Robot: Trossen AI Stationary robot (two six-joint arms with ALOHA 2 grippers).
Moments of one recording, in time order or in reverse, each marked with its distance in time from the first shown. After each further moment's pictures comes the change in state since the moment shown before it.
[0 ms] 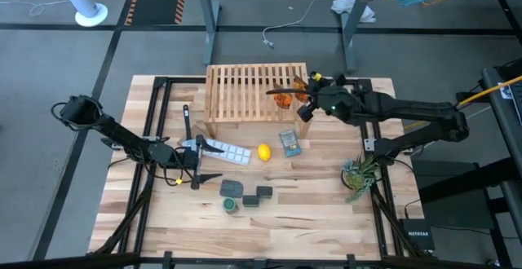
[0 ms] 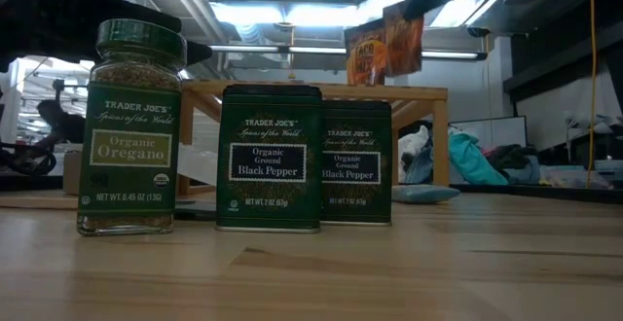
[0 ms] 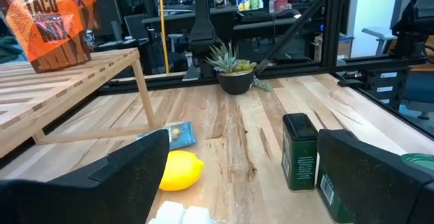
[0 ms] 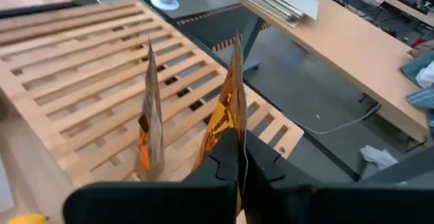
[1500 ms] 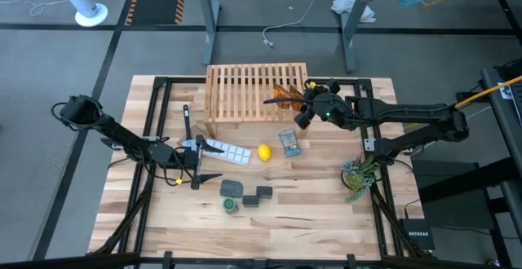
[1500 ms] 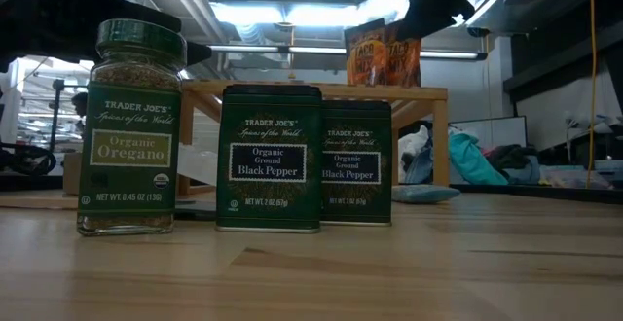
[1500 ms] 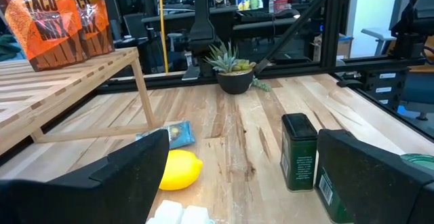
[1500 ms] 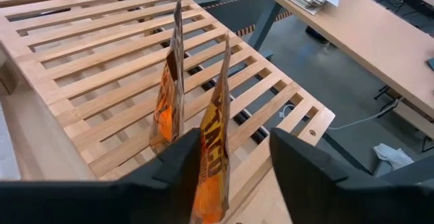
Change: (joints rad) left arm 0.000 0.000 0.000 -0.001 0.000 -0.007; right arm 0.001 -0.001 -0.135 0.111 -0.049 -0.003
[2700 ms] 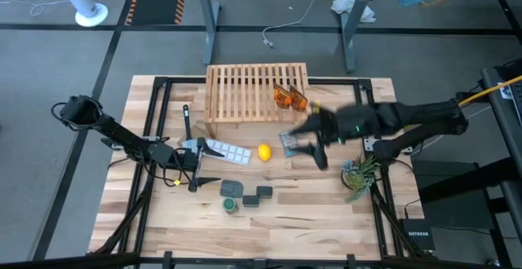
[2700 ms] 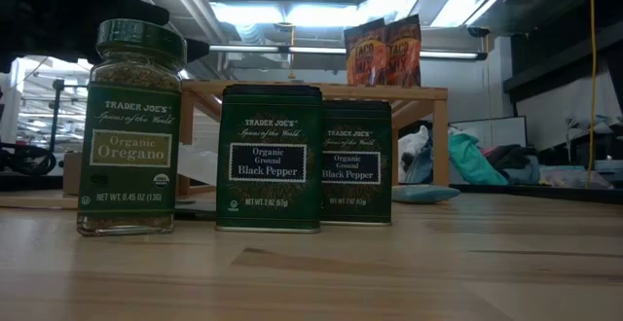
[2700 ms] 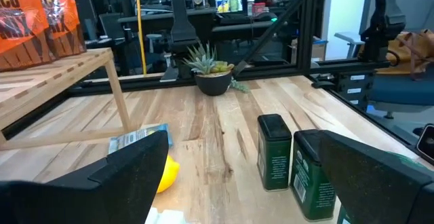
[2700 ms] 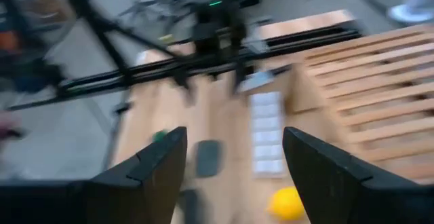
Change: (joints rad) left arm 0.000 0.000 0.000 -0.002 0.081 -0.019; right arm 0.292 0.000 0.279 -0.056 -0.581 0.113
